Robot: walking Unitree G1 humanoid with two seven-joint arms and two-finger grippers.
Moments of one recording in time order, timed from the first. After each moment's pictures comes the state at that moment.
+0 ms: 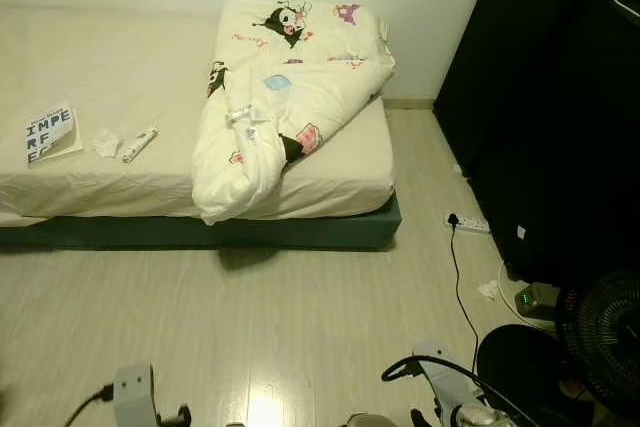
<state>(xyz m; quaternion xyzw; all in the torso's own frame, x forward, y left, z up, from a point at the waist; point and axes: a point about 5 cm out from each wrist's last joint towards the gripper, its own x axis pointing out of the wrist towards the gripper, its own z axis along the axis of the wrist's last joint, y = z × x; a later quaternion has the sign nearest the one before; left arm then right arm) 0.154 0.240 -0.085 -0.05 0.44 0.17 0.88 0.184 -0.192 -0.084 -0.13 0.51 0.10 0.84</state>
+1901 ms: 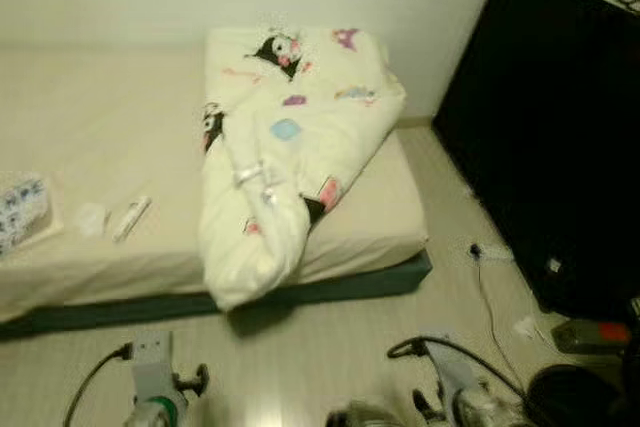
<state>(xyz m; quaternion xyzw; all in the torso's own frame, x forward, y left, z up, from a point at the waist) 0.185 0.210 -0.075 -0.07 0.38 0.08 0.92 0.192 -0.207 -0.078 -0.11 0.51 0.05 0.85</state>
